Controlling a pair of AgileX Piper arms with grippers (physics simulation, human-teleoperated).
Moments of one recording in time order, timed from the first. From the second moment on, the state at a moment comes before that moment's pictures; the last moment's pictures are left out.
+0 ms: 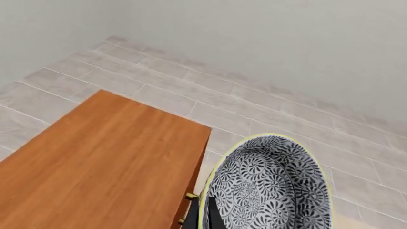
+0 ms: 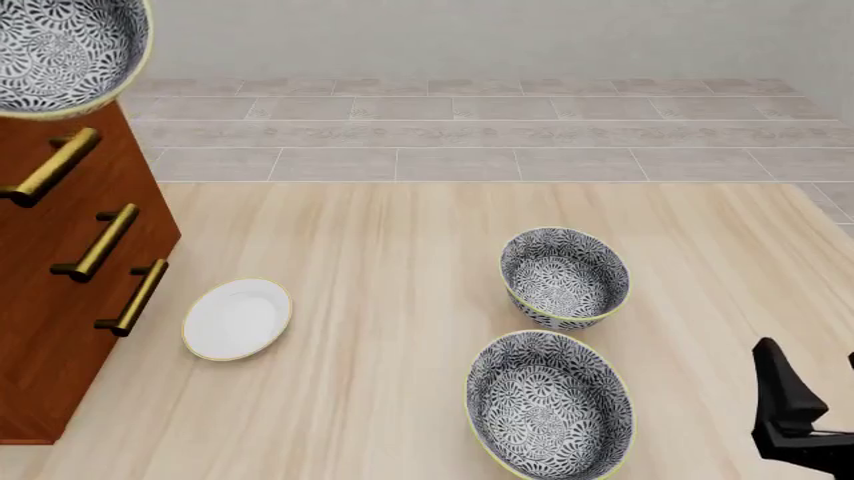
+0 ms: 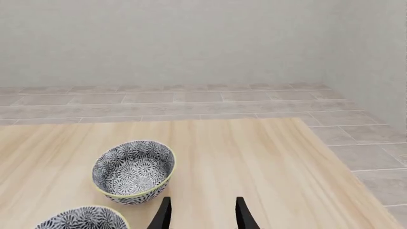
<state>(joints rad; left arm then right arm) 0.26 1.06 -1.19 0.38 -0.20 -0.09 0.13 0.00 -0.07 -0.02</state>
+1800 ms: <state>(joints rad) 0.48 1.25 -1.34 0.48 -0.46 -0.08 0.16 0.00 -0.09 -0.02</state>
